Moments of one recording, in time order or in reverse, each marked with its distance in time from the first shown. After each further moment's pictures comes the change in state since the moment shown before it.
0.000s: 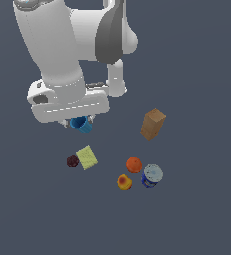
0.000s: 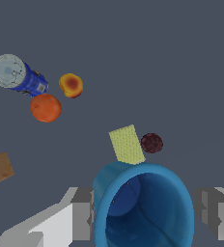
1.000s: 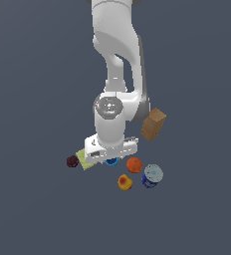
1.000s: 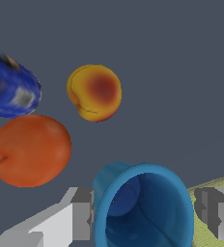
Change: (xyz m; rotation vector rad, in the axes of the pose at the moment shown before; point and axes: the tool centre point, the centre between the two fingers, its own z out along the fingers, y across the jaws) arm 0.064 -0.090 0.190 -0.011 0.027 0.005
